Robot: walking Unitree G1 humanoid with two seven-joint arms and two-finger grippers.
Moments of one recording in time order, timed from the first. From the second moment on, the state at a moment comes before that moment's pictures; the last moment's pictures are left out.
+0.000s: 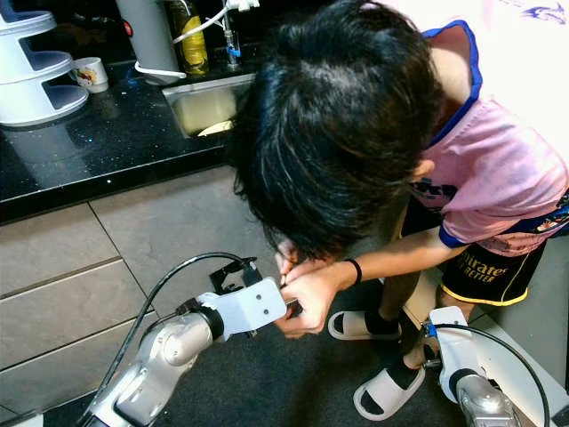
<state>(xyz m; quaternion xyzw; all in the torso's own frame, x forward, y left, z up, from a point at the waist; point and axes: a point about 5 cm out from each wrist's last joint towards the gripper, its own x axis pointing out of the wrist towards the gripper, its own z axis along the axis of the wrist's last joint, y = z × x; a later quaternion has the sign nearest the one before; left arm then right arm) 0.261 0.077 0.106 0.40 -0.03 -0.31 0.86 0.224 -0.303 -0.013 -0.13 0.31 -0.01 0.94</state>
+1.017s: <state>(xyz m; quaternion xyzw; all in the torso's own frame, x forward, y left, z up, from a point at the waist) 0.260 0.077 0.110 0.40 -0.04 -0.31 0.86 0.219 -0.306 0.004 0.06 0.21 0.07 0.97</state>
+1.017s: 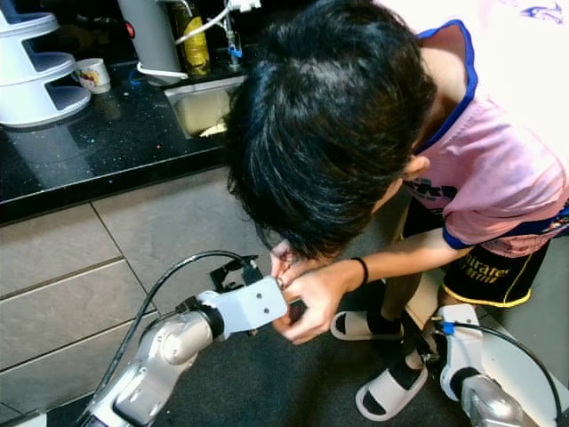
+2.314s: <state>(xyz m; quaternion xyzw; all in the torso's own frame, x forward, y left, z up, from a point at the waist) 0.259 0.077 0.111 0.41 -0.04 -0.31 0.86 0.204 -0.249 0.131 0.42 -0.02 0.49 0.76</state>
